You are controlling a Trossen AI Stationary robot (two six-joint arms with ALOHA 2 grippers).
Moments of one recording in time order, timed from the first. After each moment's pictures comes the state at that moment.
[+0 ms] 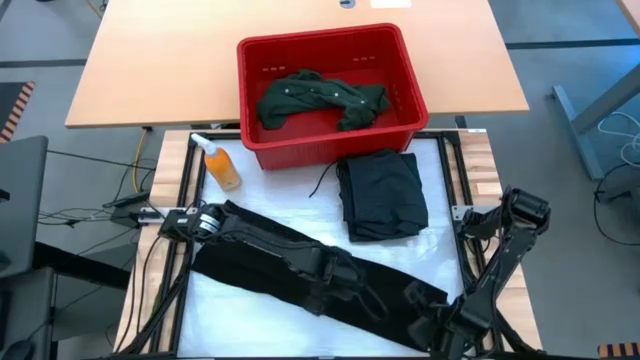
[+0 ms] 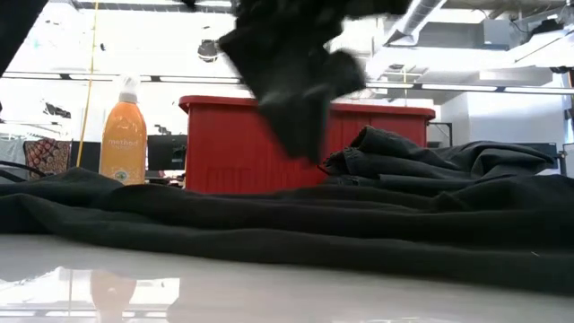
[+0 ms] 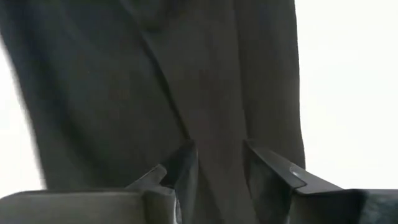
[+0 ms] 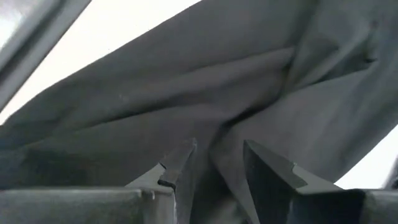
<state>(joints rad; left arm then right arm) -0.33 2.29 2.03 -1.04 0.05 0.15 1.06 1.73 1.14 -0.81 0.39 0.36</state>
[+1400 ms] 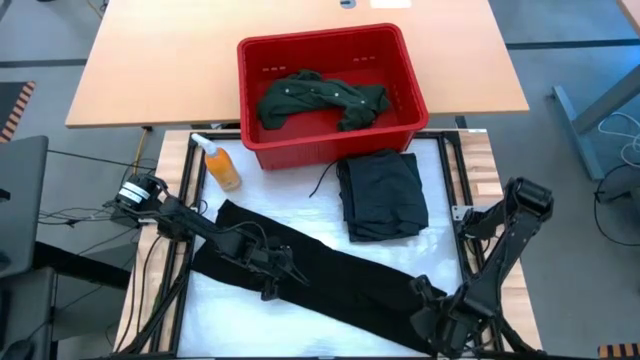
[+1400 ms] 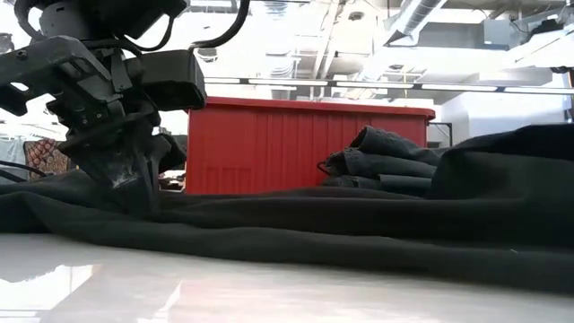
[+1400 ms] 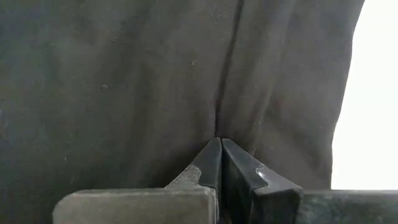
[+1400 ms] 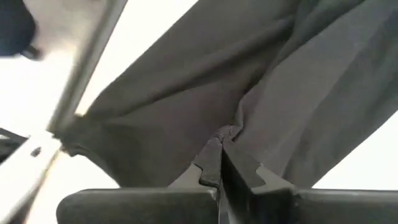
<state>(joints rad) -0.38 1.69 0.76 -0.11 -0.02 -0.46 1.02 1.60 1.14 -0.86 0.22 0.54</state>
